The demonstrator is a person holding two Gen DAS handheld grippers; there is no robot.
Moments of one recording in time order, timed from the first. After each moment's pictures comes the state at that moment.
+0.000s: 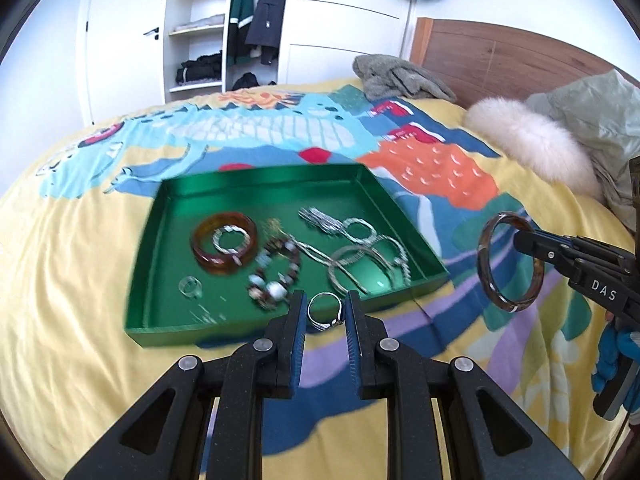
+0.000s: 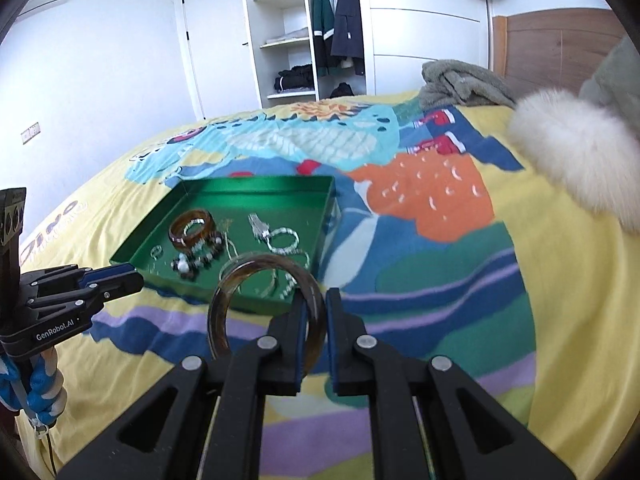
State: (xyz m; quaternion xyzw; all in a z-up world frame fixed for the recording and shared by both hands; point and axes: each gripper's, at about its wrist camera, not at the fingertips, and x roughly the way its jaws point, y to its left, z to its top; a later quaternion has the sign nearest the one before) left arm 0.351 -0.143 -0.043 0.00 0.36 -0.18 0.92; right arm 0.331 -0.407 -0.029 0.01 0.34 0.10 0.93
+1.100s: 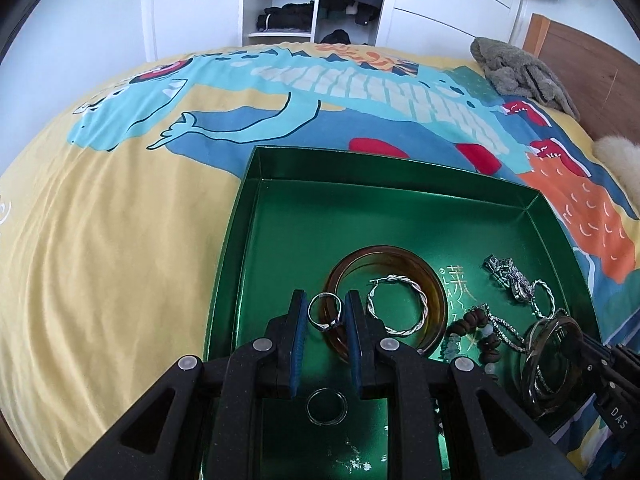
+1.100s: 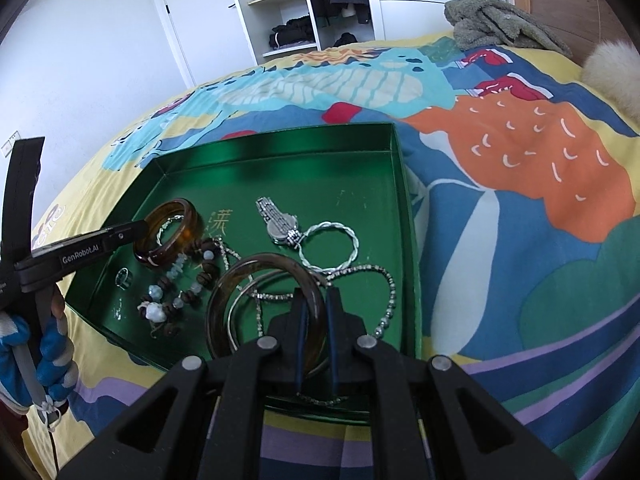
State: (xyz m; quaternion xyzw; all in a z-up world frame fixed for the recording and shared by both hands) left arm 0.498 -0.073 -0.103 -0.05 0.44 -0.05 0.90; right arm 0.440 -0.335 -0.108 0.05 0.42 0.10 0.90
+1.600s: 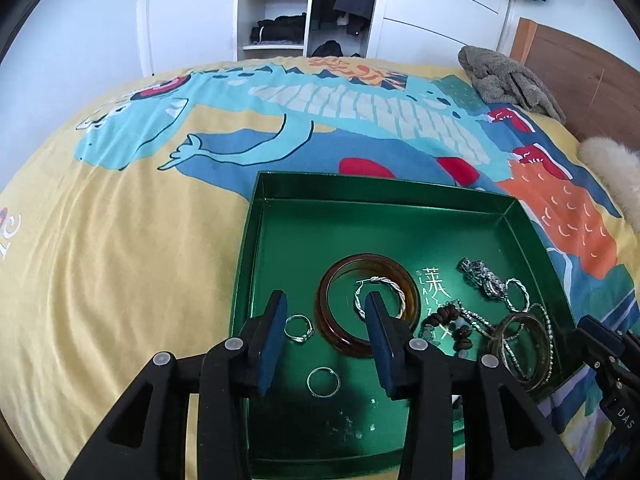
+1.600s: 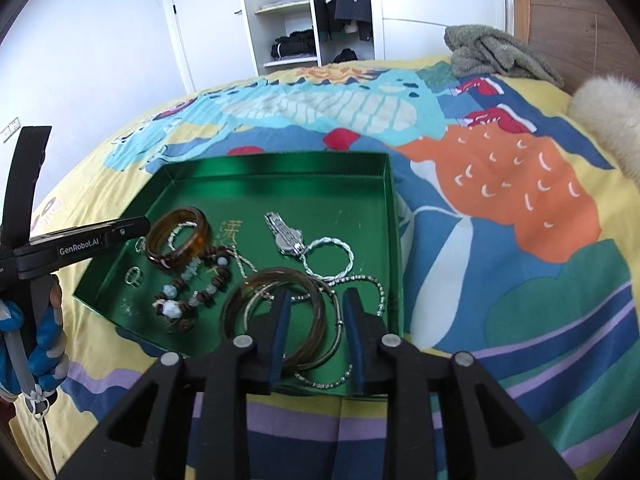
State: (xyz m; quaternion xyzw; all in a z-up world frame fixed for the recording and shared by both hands) left arm 0.473 -0.072 -0.067 -0.03 0.42 -0.06 0.91; right arm 0.418 -0.330 -0.074 0.01 0.40 0.08 0.91
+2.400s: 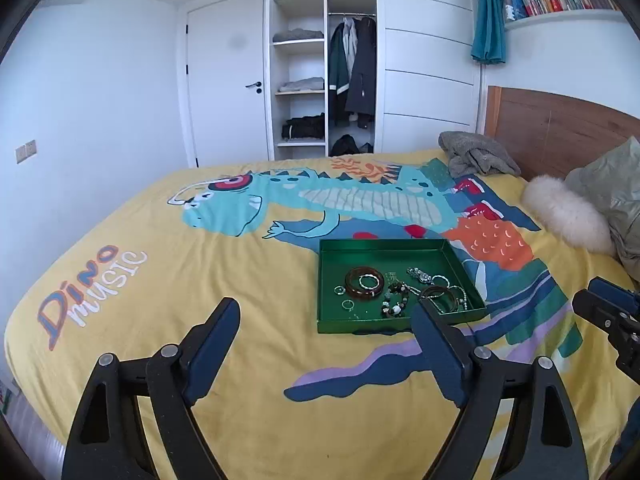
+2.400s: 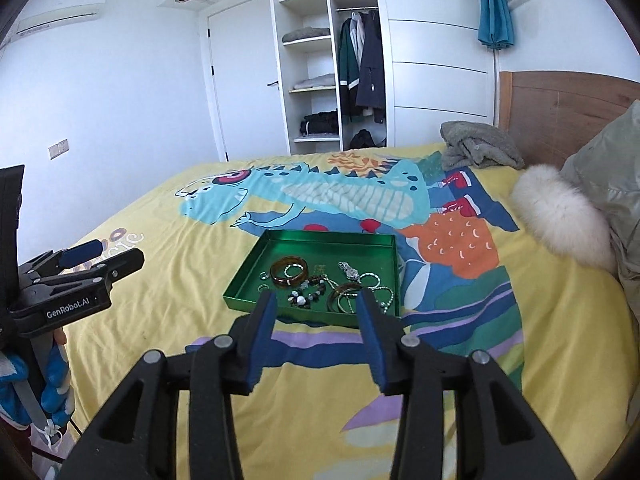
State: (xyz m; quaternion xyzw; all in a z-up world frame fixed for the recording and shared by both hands) left arm 0.196 -0.039 0.092 0.01 0.27 -0.01 0.96; right arm 0.195 -0.297 0.090 0.01 0.28 0.10 0.95
